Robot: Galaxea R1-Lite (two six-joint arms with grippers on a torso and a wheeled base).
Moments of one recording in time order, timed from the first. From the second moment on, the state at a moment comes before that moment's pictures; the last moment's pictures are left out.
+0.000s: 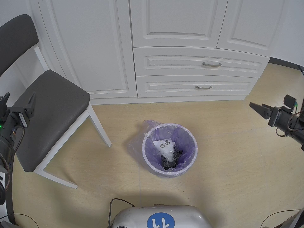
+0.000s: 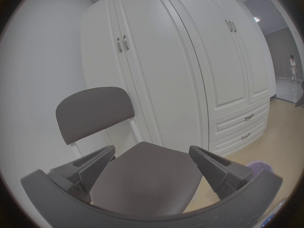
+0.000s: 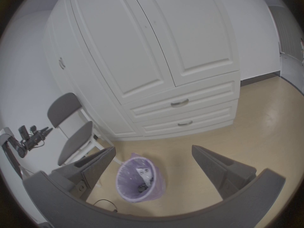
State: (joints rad) left arm -0.07 1.26 -0.31 -1.20 0.28 0.25; right arm -0.05 1.50 -0.54 -0.91 0.46 0.21
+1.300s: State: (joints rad) left arm 0.10 0.30 -0.59 -0.20 0.10 0.24; right arm 0.04 0.17 -0.46 -0.26 0.58 0.27
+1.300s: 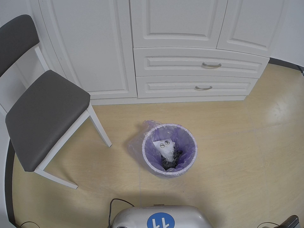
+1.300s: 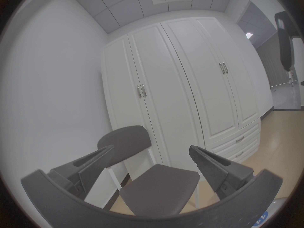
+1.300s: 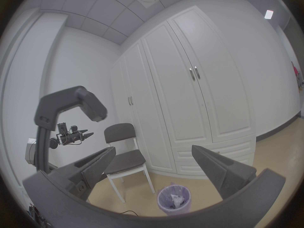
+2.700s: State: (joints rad) left arm 0.00 0.02 -0.54 0.05 0.17 0.13; right arm 0.00 0.01 -0.41 -0.26 0.22 0.10
